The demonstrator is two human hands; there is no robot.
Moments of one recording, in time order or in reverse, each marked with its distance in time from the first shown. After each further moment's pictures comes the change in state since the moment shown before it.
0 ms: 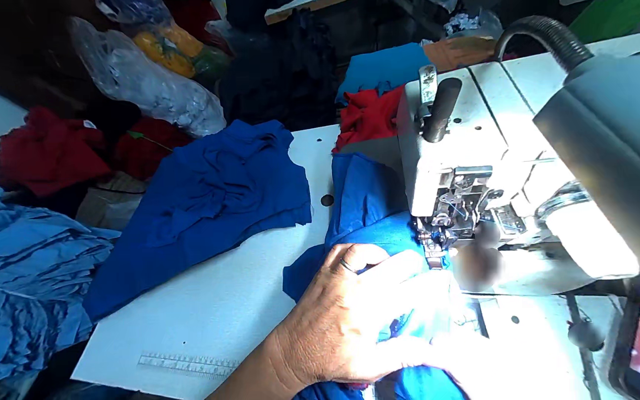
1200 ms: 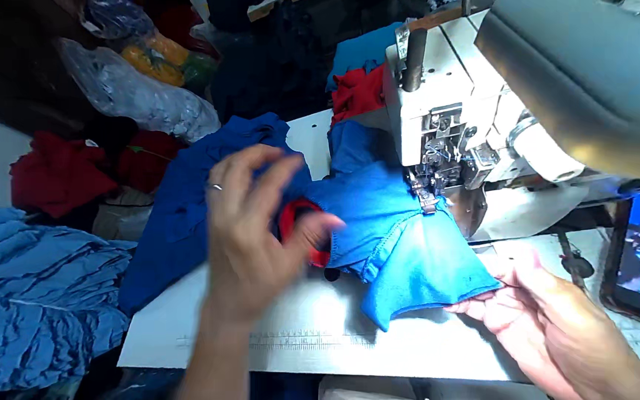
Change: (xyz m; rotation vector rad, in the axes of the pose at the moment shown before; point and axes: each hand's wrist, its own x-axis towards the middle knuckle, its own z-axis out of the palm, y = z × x) left_hand -0.016 -0.016 -0.088 0.264 0.231 -0.213; right_hand -0.001 -0.002 -0.025 0.465 0.001 0.128
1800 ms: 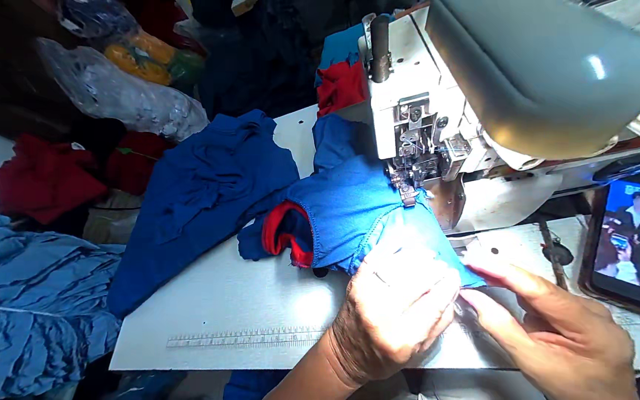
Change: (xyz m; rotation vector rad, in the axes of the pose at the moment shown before) left_hand -0.041 0.101 0.098 -0.356 0.185 0.313; right_hand -0.003 0.017 -0.036 -0.815 -0.056 -0.819
